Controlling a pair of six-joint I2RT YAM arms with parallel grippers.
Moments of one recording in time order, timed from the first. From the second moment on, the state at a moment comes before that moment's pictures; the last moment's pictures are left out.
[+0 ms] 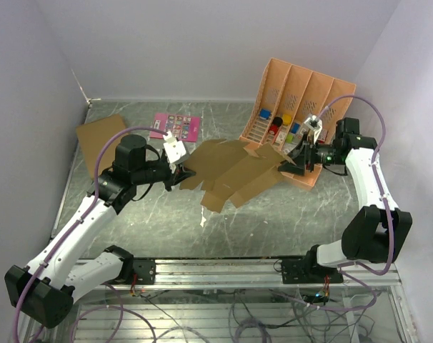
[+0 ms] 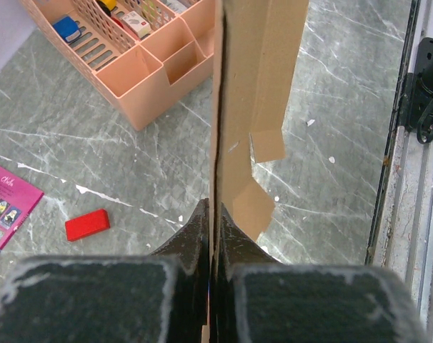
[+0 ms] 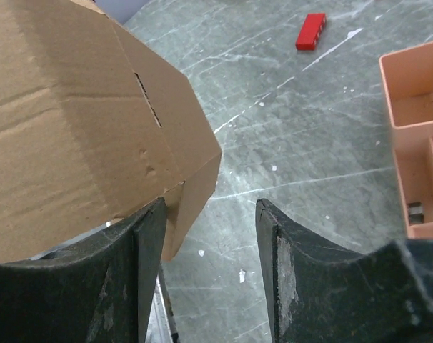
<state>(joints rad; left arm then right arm) -0.47 0.97 0.92 -0.33 0.68 0.33 -0.15 1.43 1.25 -1.07 -1.30 -0.75</state>
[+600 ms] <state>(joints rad) -0.47 0.96 0.92 -0.31 0.68 0.31 -0.12 1.37 1.09 -0.82 -1.29 -0.51</state>
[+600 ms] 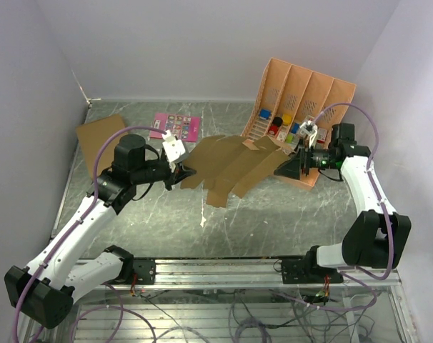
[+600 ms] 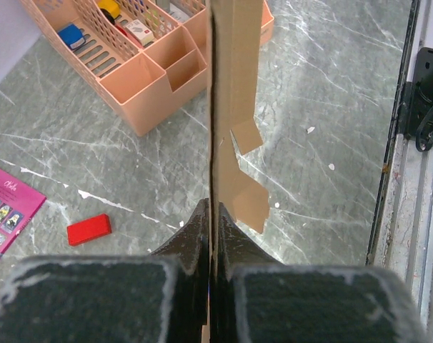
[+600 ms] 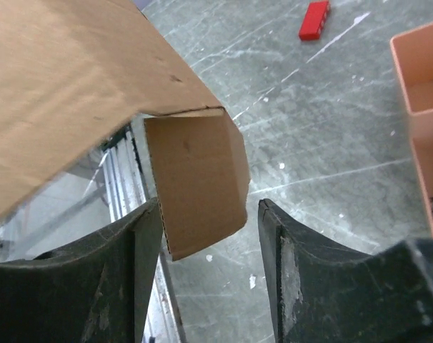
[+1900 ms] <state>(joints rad) -0.46 0.96 0.92 -0.30 0.68 0.32 -0.21 1.47 1.30 -0.96 -1.36 -0.67</state>
